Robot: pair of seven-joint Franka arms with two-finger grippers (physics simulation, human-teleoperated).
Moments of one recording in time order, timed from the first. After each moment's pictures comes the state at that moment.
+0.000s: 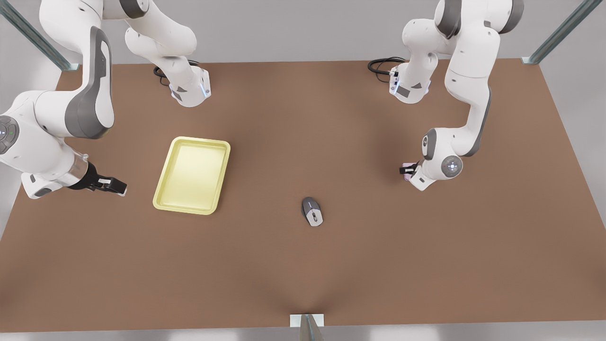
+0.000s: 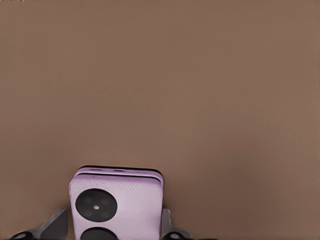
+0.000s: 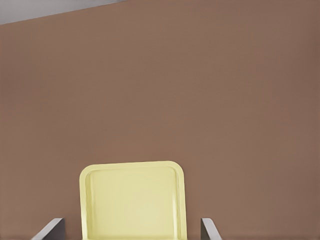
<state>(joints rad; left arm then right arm) -0.22 0.37 0.11 -2.34 -0.12 2.35 -0.07 -0.01 0.20 -0.02 -1.50 0.00 1.69 0.16</state>
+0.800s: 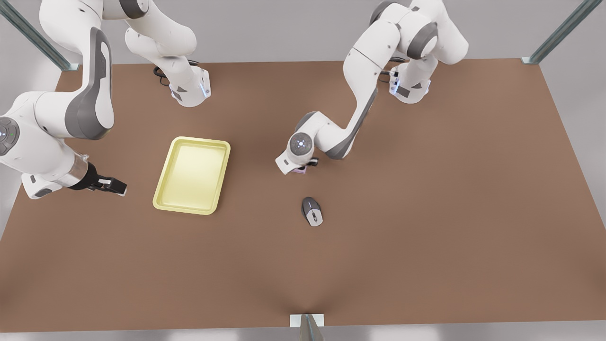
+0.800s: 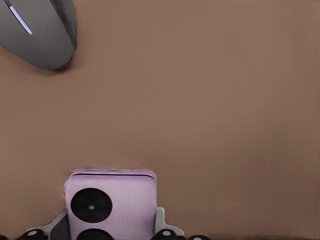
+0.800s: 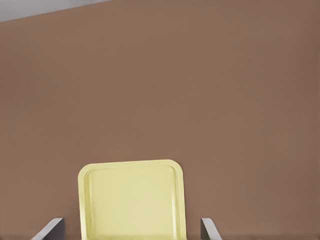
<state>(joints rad) -0.97 0.73 0.11 -1.51 -0.32 2.06 -0.52 -0.01 0.21 -0.02 -1.50 0.00 1.68 0.16</state>
